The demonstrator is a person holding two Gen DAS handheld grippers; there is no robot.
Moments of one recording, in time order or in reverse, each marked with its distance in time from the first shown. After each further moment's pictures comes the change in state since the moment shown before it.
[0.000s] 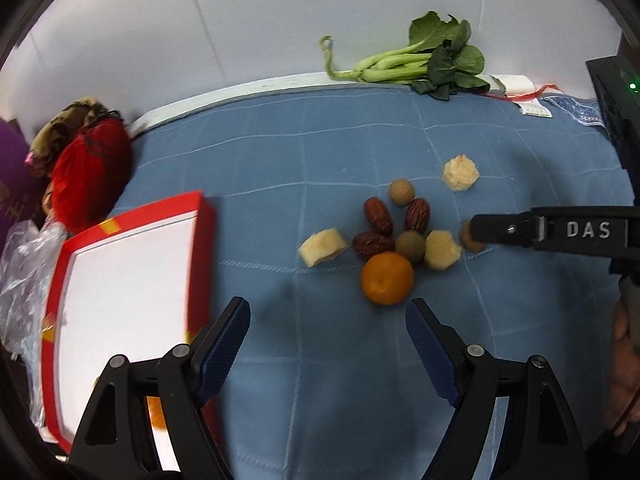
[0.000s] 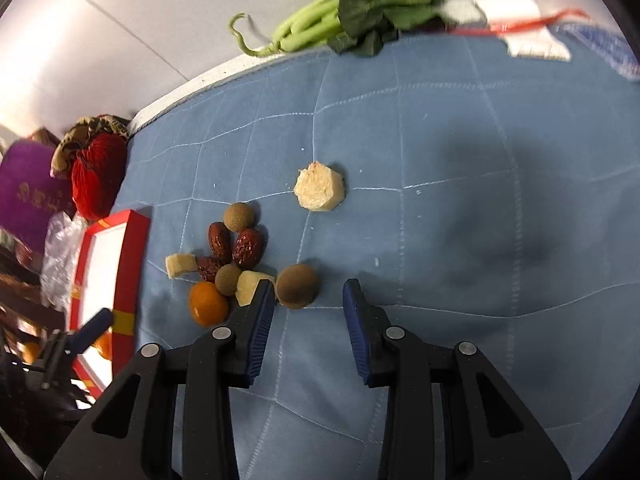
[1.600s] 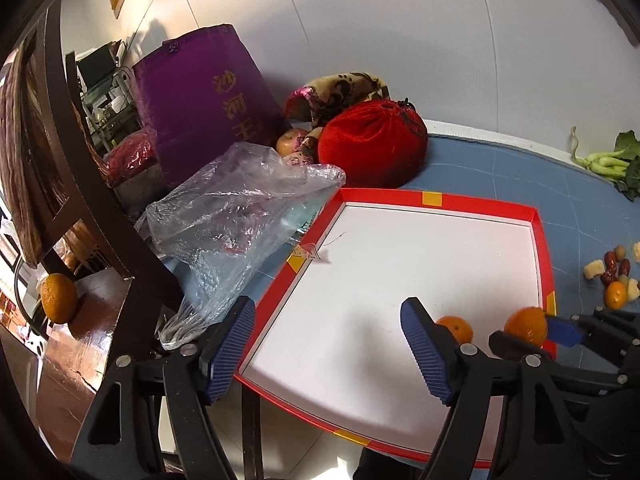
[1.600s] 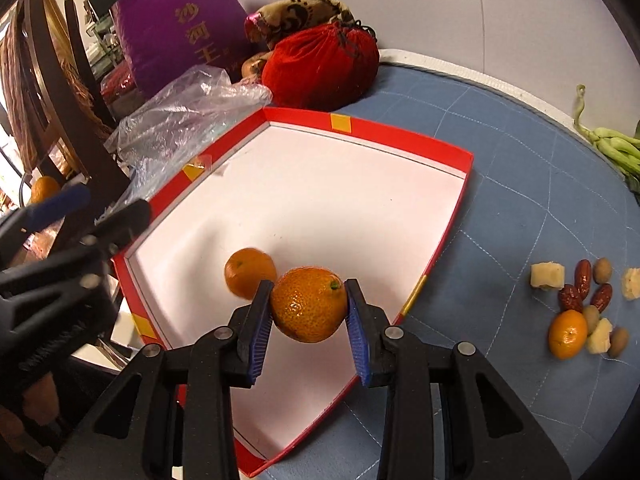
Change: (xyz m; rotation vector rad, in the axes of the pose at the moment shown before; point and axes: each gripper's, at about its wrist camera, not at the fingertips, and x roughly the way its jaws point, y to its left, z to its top) left arm -0.107 0.195 -0.096 -0.370 -0.158 0.498; right arm 0.063 0.248 -0.109 -0.648 -0.024 0.126
